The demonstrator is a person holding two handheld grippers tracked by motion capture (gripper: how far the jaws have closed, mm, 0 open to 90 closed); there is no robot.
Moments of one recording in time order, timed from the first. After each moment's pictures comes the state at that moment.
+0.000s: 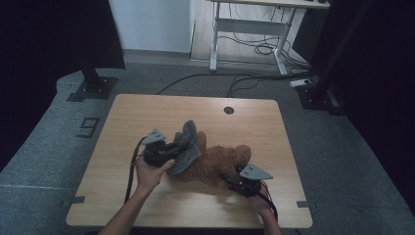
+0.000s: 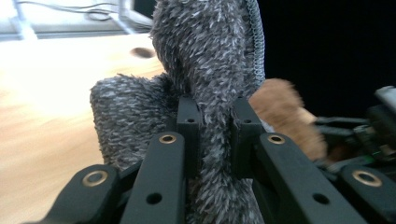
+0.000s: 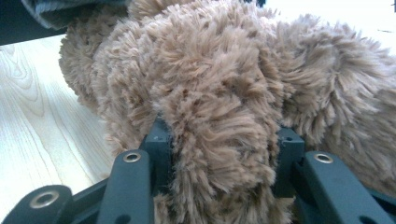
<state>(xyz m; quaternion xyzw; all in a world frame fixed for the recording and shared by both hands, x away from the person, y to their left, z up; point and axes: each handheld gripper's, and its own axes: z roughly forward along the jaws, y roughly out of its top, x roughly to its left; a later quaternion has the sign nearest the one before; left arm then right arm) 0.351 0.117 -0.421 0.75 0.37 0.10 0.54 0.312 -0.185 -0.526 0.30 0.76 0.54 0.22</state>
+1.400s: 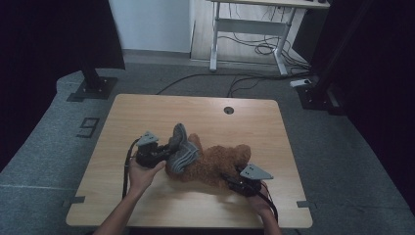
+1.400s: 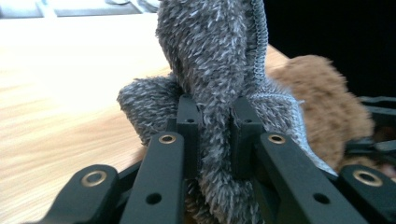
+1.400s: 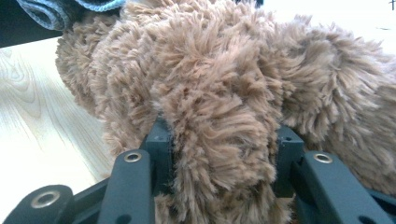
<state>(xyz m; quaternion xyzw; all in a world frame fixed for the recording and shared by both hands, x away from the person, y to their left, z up) 0.357 0.173 -0.453 0.74 0.43 0.12 0.50 0.313 -0.187 -0.529 0.31 0.75 0.54 0.22</state>
